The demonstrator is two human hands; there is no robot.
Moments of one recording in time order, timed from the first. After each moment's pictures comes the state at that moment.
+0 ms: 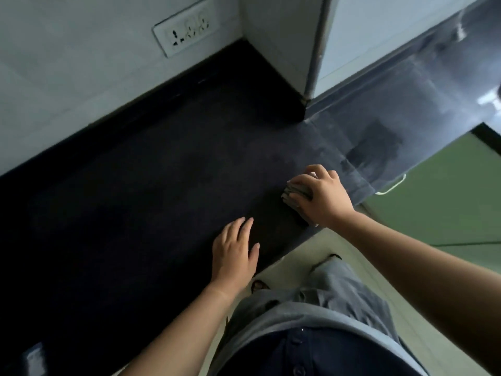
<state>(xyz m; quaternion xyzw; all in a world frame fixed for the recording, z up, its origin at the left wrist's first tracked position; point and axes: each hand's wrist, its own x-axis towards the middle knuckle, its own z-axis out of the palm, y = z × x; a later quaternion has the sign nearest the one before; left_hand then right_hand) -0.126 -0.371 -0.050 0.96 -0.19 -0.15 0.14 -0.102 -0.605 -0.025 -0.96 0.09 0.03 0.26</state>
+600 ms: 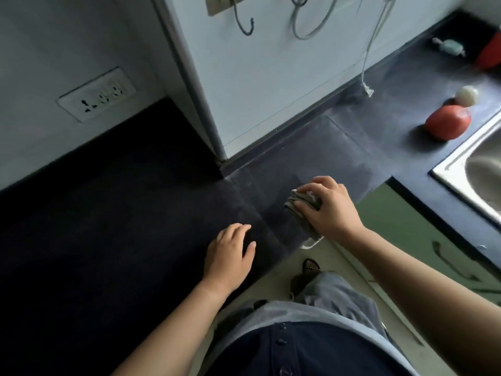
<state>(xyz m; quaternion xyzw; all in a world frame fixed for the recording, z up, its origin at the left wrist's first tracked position) -0.062 -0.589 -0.029 0.94 -0.22 -0.16 0.18 -0.081 -0.824 -0.003 -0.94 0.16 -0.01 0.31</state>
